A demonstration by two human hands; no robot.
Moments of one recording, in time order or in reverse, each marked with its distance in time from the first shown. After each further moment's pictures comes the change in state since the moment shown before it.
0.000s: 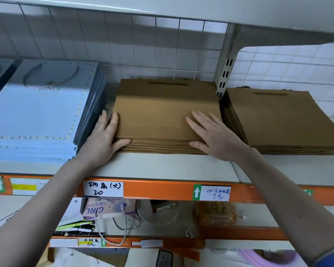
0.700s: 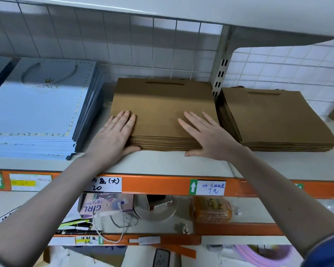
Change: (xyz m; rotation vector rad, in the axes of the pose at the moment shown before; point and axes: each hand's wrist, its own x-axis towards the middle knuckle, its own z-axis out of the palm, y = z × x) left_hand -0.006 0.020 0.007 0.448 0.030 0.316; right_hand -0.003 -0.004 0.002 -0.132 0.013 -0.099
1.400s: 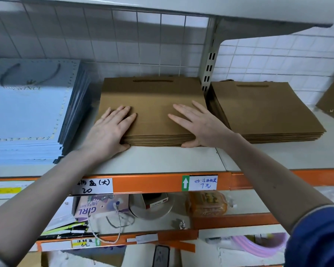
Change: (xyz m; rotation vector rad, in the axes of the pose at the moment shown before) left_hand 0.019 0.011 -0.014 -0.002 0.010 0.103; right_hand 0.007 0.015 0.000 -0.079 0.097 -0.053
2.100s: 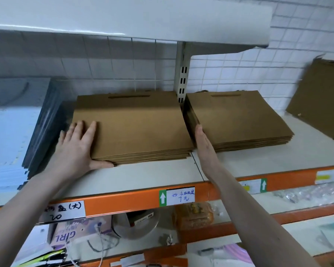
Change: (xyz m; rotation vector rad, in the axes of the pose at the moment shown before) left_hand 0.004 -0.004 0.003 -0.105 -0.102 -0.329; right_hand -0.059 -0.027 0.000 1.597 0.340 0.960
